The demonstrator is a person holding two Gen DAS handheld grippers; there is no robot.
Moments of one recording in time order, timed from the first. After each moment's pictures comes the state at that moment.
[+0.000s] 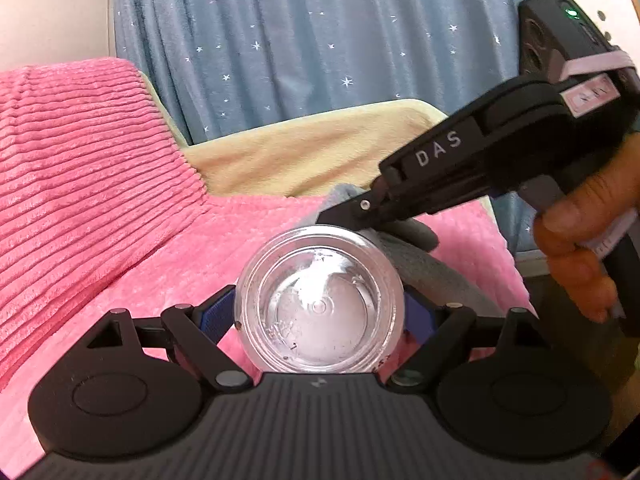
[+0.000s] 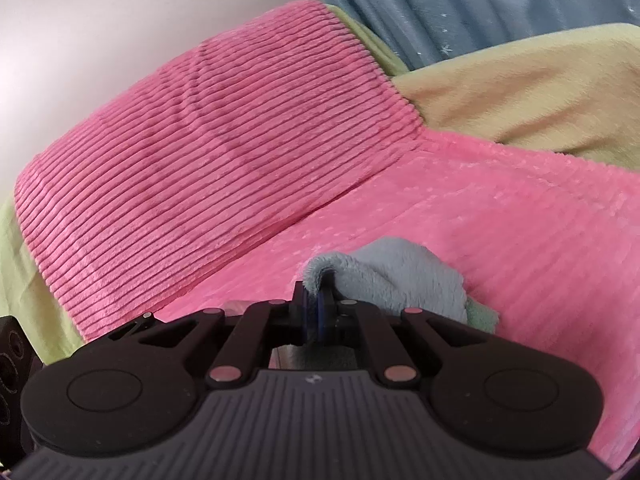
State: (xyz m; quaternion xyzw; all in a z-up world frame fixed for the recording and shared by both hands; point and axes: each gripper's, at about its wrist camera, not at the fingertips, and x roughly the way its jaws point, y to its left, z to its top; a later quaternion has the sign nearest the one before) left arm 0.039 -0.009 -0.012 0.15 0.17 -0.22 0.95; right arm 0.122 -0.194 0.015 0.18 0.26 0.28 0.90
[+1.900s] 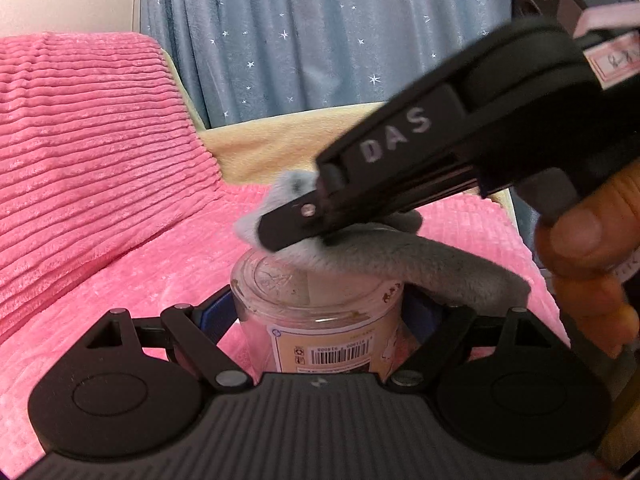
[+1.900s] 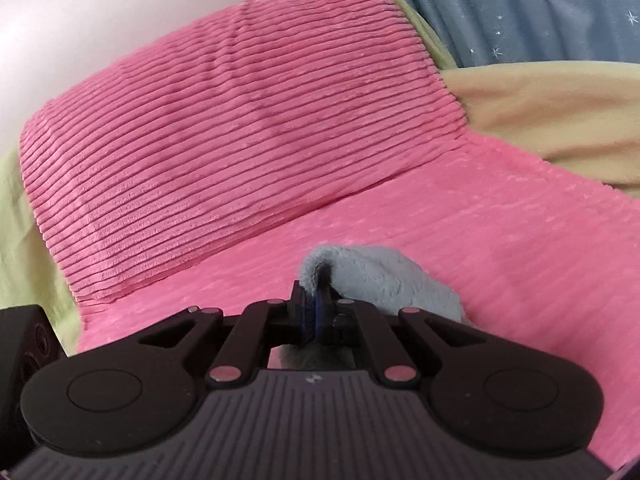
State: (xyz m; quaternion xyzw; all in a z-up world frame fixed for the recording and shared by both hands) left arm 0.093 0.002 -0.028 0.12 0.18 -0.21 0.96; right arm 0.135 -0.147 0.024 0.10 0.27 0.32 0.90
